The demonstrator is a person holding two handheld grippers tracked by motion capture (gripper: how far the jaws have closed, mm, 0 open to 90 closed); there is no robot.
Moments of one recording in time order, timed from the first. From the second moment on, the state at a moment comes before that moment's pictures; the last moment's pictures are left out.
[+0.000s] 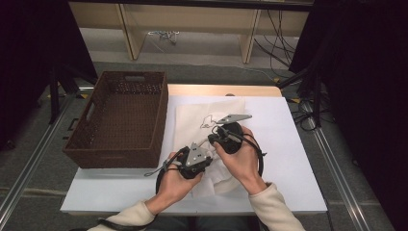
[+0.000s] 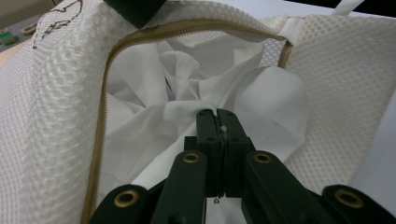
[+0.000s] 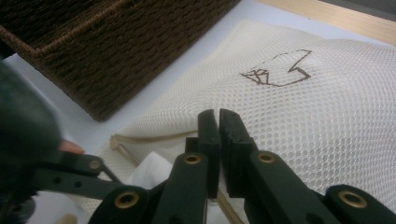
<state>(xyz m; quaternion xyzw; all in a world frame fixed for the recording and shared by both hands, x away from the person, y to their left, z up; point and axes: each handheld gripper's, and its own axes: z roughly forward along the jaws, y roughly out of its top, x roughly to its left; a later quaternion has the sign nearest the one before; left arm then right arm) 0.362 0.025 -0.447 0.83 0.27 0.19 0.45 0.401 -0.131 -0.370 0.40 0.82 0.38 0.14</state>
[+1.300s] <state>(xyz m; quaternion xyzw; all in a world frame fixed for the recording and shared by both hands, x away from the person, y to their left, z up) 0.338 0.031 -0.485 0.90 0.21 0.13 0.36 0.401 -0.132 -0.370 0.40 0.82 0.38 0.13</state>
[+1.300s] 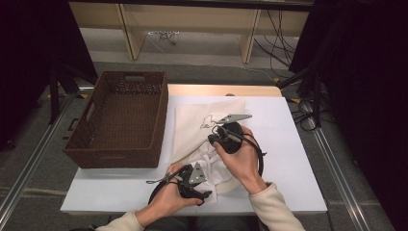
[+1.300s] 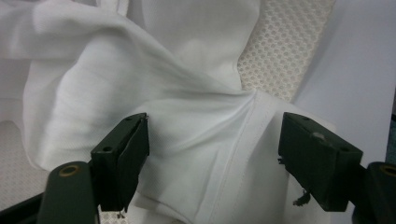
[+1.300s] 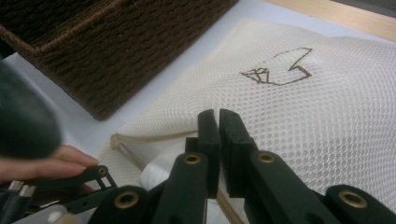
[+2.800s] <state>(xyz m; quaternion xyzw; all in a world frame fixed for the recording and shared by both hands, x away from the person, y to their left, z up) 0.359 0.029 -0.471 0.87 0.27 0.09 0.40 0.399 -0.130 -0.369 0.41 0.82 0.38 0.13</state>
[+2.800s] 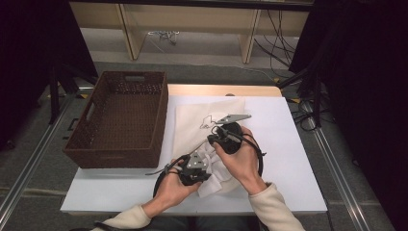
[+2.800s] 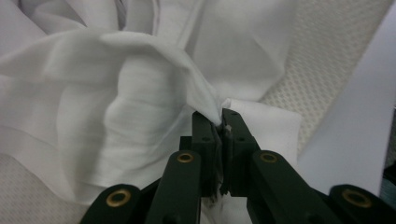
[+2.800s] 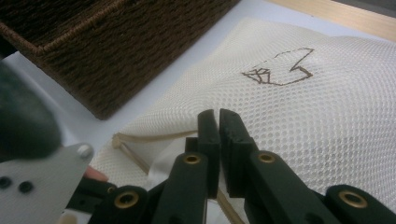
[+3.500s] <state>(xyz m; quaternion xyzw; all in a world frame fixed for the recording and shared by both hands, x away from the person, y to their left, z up) 0.397 0.008 -0.476 0.82 0.32 0.17 0.43 0.399 -0.130 -0.369 0.41 0.82 0.38 0.13</state>
